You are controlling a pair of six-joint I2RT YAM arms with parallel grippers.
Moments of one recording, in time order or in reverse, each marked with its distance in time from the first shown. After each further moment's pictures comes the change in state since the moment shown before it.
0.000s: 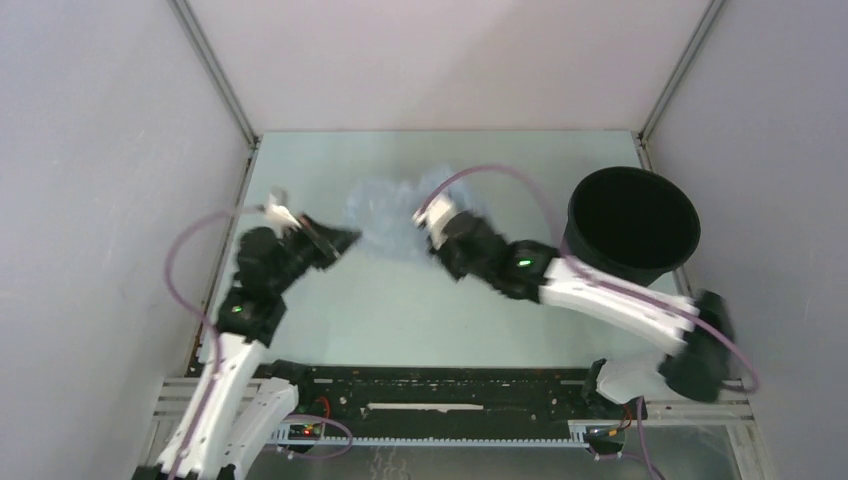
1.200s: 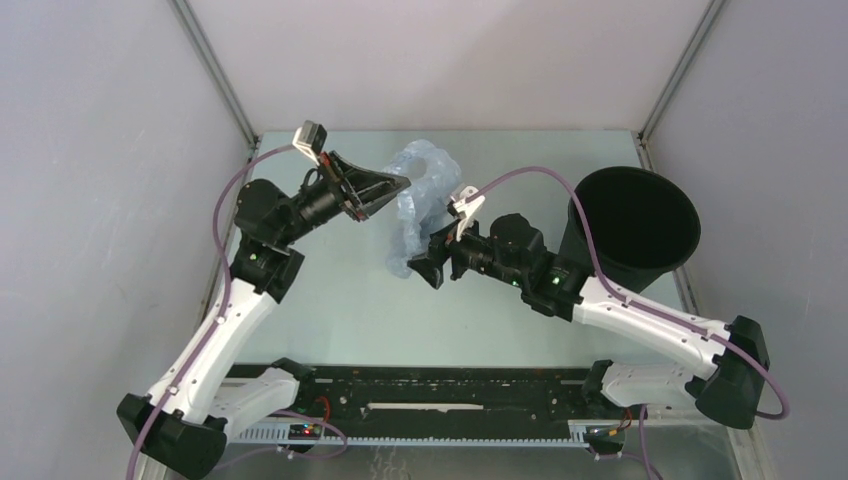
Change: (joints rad) left arm -0.189 0.289 0.161 0.472 0.281 -0.552; right arm -0.025 -0.105 -0.262 0.416 -0.364 0.248
